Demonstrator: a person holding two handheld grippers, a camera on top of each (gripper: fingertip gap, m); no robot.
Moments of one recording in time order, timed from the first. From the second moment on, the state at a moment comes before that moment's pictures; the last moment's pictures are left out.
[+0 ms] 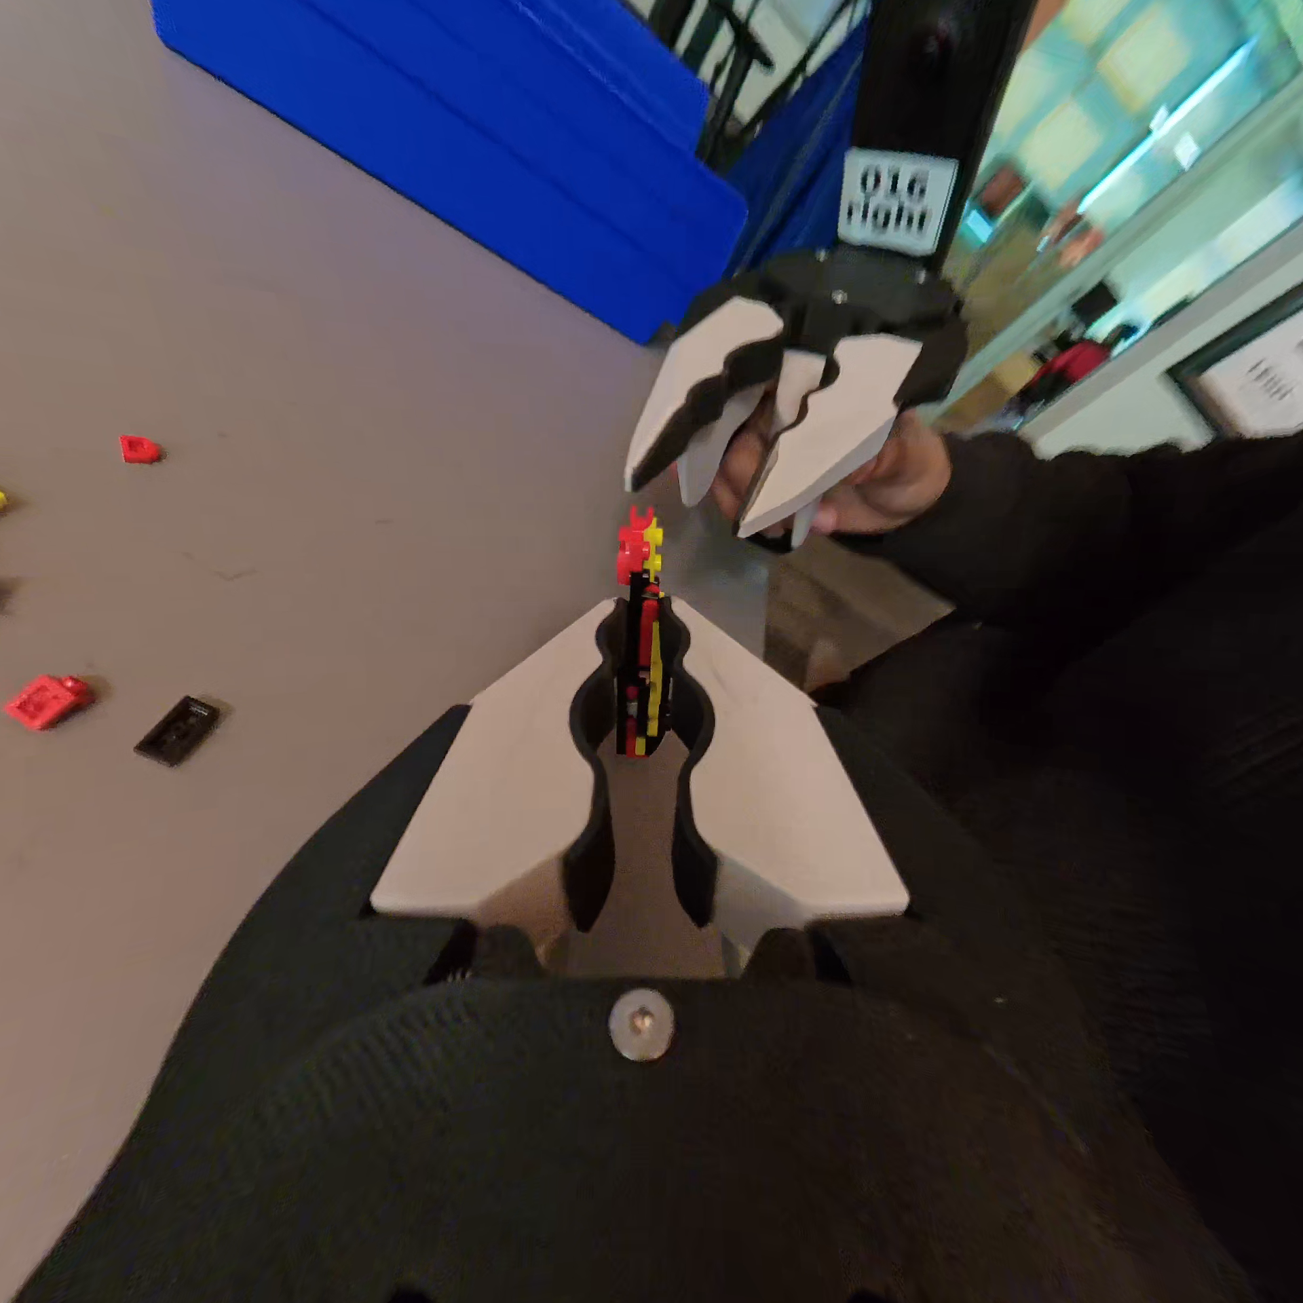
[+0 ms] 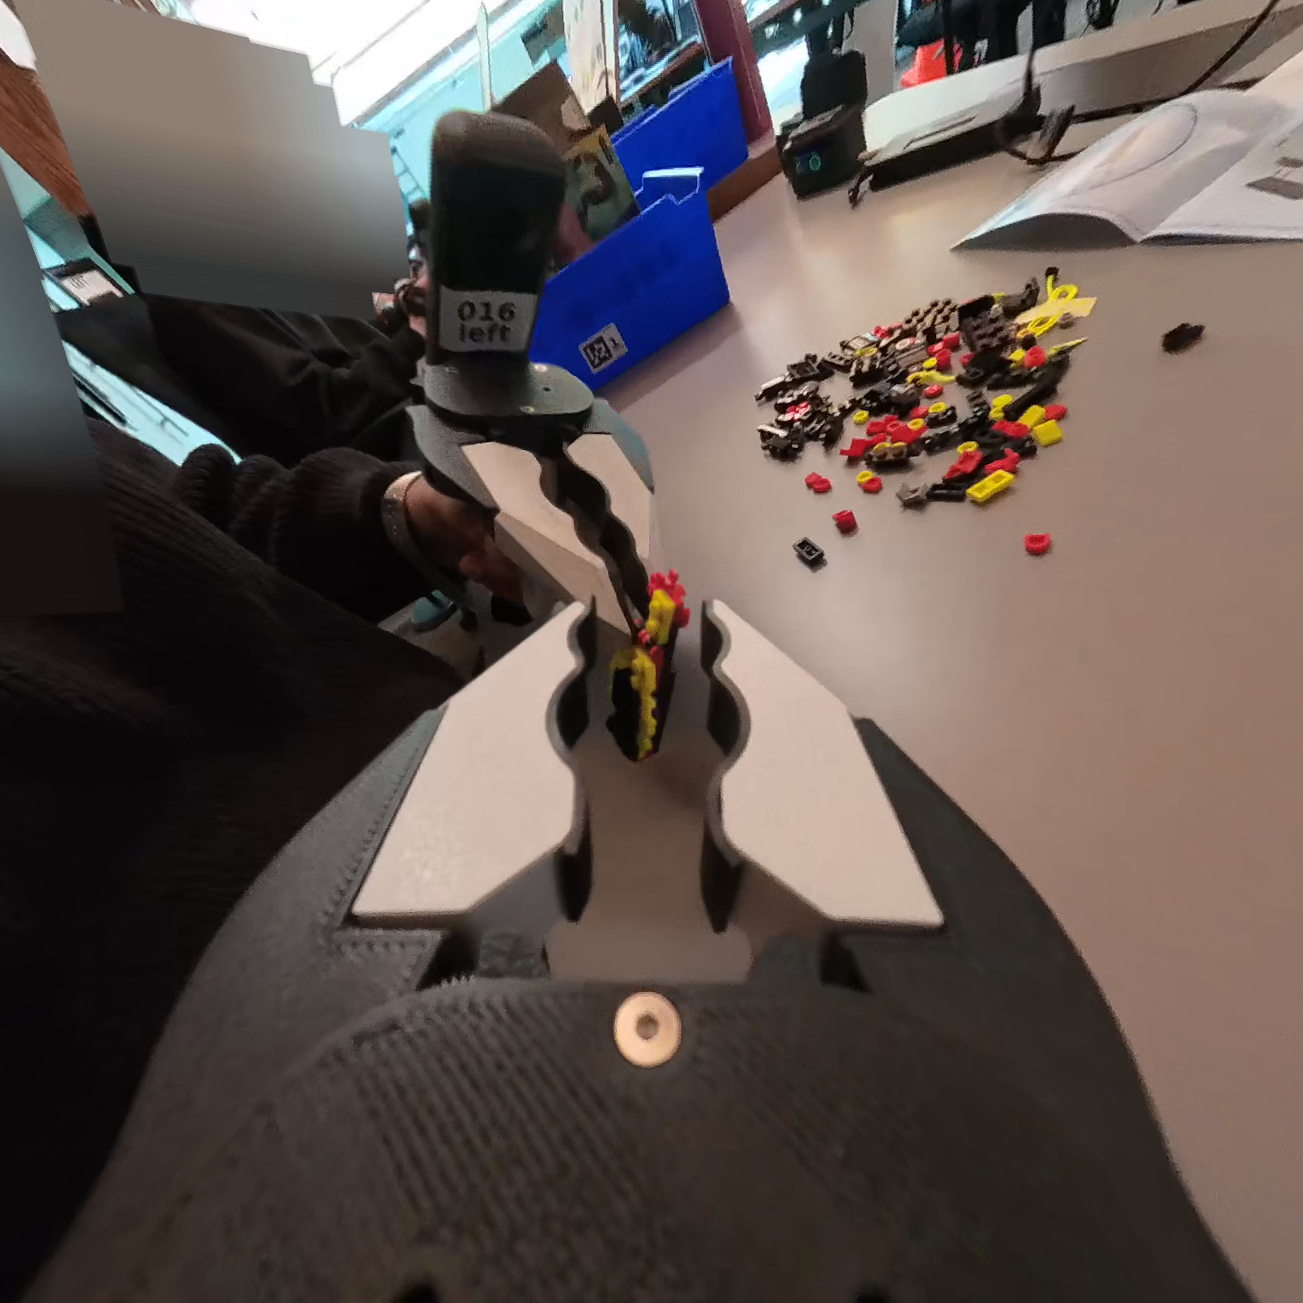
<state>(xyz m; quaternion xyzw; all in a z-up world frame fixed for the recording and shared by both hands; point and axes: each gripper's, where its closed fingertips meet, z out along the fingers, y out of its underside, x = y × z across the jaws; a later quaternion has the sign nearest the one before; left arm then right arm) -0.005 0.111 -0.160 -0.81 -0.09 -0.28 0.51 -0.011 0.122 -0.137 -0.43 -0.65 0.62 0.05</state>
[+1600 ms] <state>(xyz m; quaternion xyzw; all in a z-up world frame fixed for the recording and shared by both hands) 0.021 0.106 -0.137 -0.77 -0.04 -0.36 0.52 -0.021 0.129 -0.108 -0.48 -0.45 0.74 -0.12</state>
